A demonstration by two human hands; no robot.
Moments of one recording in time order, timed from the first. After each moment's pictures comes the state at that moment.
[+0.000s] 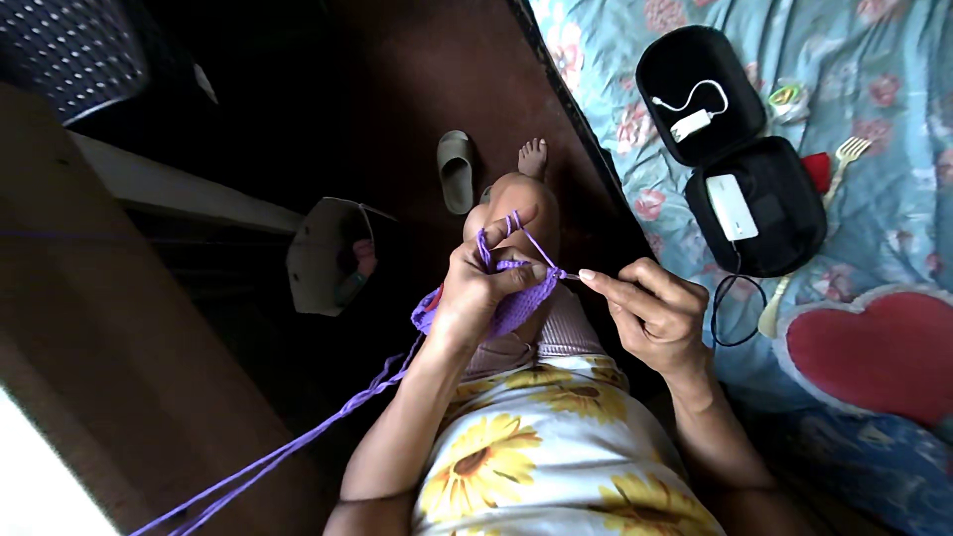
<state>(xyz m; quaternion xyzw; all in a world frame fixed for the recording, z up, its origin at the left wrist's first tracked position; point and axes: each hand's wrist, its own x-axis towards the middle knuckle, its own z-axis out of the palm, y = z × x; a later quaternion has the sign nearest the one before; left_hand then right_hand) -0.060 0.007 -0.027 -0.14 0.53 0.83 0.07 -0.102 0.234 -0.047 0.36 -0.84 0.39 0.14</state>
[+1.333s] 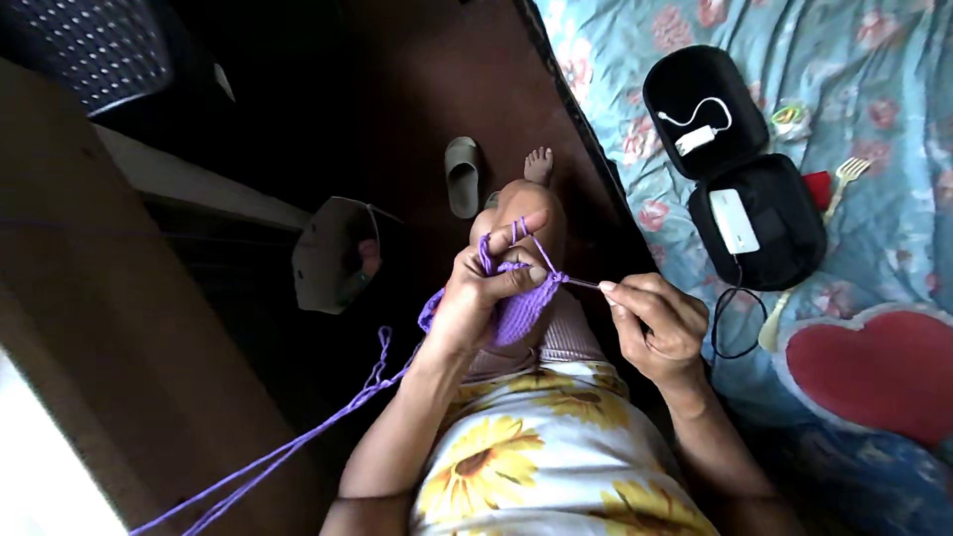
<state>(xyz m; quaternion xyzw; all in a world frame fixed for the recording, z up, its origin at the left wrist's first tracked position) -0.056 0.003 -0.030 -0.10 0.44 0.89 0.05 -0.097 0.225 -0.052 0.36 -0.80 0.44 0.19</state>
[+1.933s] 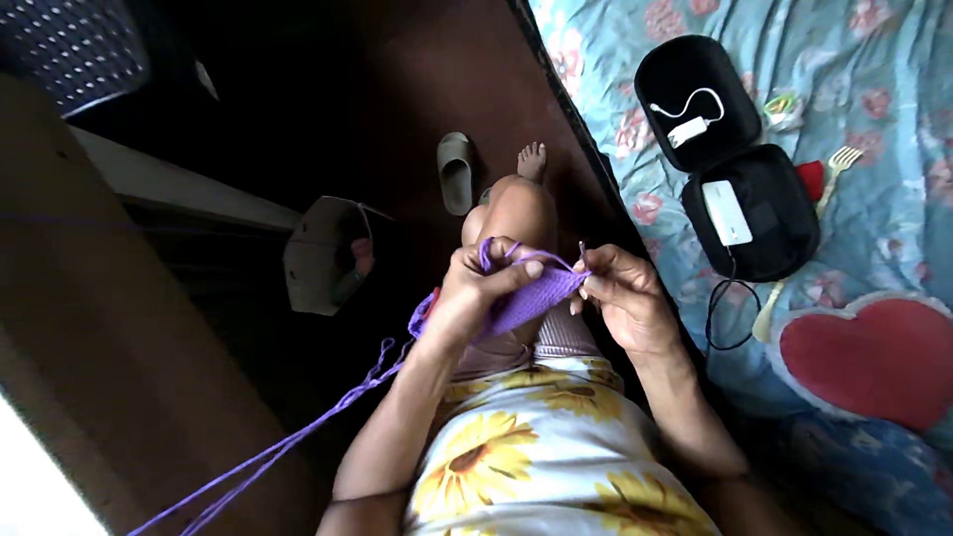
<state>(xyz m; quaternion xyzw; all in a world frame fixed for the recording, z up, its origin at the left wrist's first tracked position) -0.058 0.002 -0.044 -0.08 0.56 0.82 0.04 -0.104 0.209 -0.051 0.10 -0.51 0.81 -0.26</state>
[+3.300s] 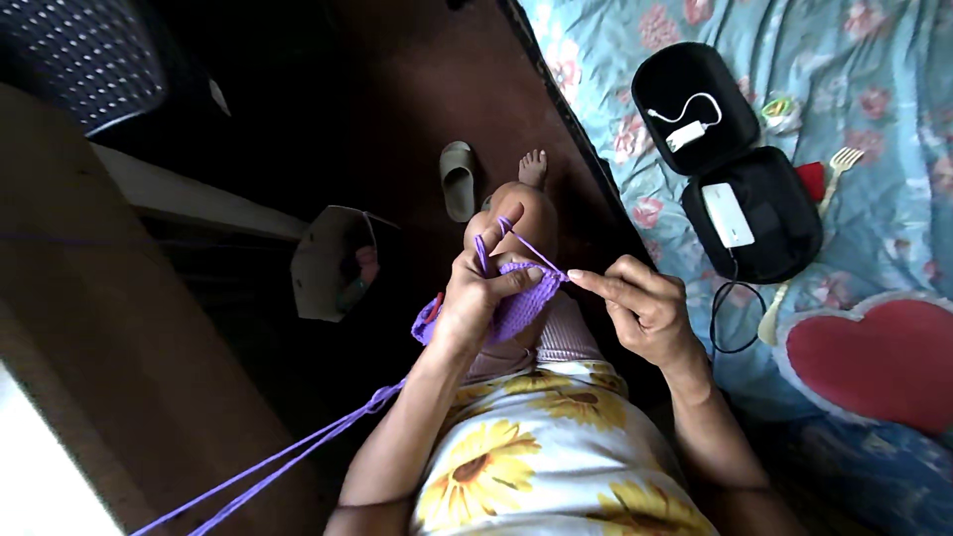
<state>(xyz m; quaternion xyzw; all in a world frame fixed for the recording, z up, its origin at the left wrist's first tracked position) -0.059 0.013 -0.030 -0.16 0.51 0.84 0.06 -0.112 0.237 -0.053 0.38 -0.81 0.43 0.07</state>
